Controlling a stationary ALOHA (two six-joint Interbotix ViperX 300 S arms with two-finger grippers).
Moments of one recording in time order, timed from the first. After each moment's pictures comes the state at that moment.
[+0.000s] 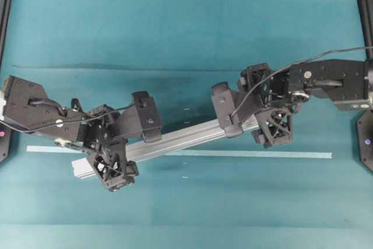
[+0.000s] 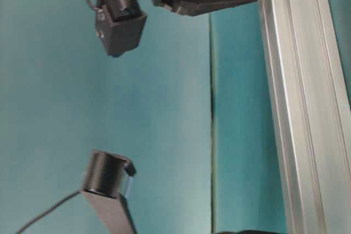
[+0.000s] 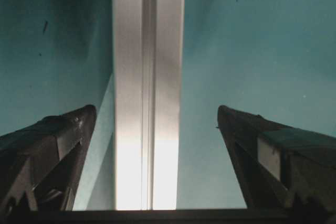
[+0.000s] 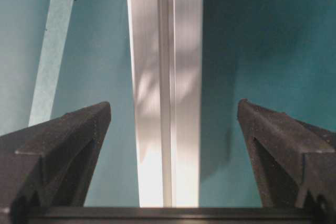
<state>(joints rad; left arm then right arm) -0.12 -0.01 0.65 0.02 0.53 -0.49 -0.13 -0.02 0.68 0.05 0.66 -0.48</state>
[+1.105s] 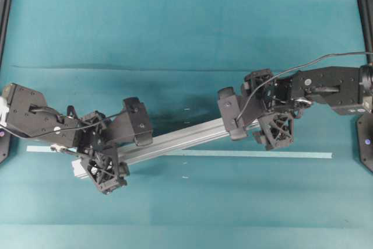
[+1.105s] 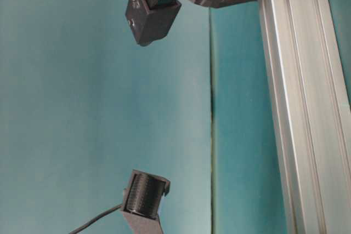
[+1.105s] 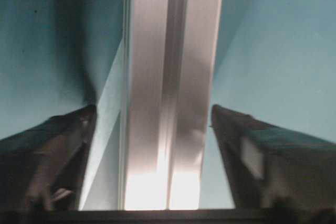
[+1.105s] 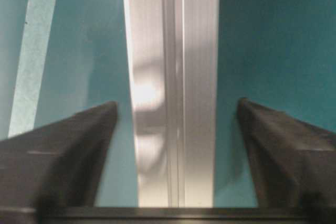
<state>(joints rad) -0.13 0.01 0.72 0.02 0.46 -0.52 -0.14 0.02 0.75 0.05 0.54 -0.48</state>
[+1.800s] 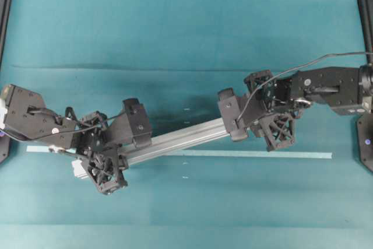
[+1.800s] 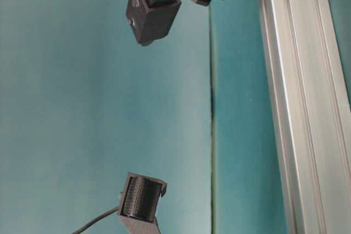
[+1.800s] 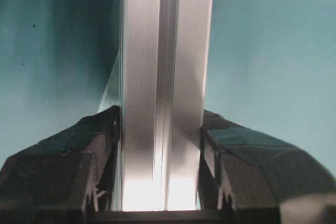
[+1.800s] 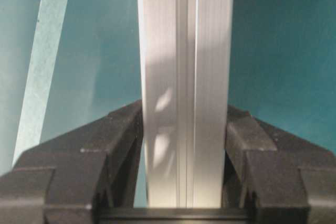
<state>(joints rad) -0.14 0.00 0.74 0.03 0.41 -0.52 -0.14 0.02 0.75 0.06 0.56 -0.48</state>
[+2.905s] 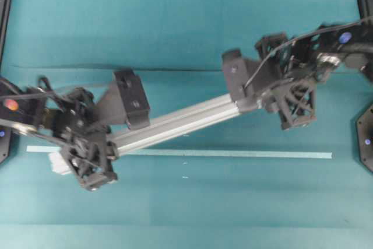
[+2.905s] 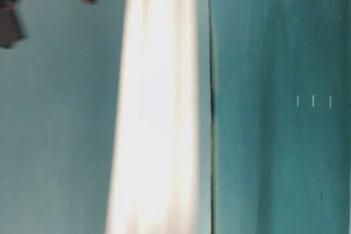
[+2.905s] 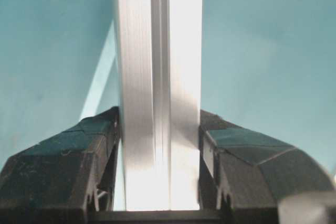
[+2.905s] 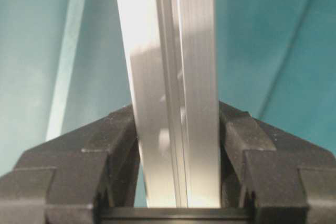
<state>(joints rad) -0.14 -0.25 0.37 0.03 1.03 -0.52 -0.17 -0.22 0.43 0.06 1.11 -0.48</state>
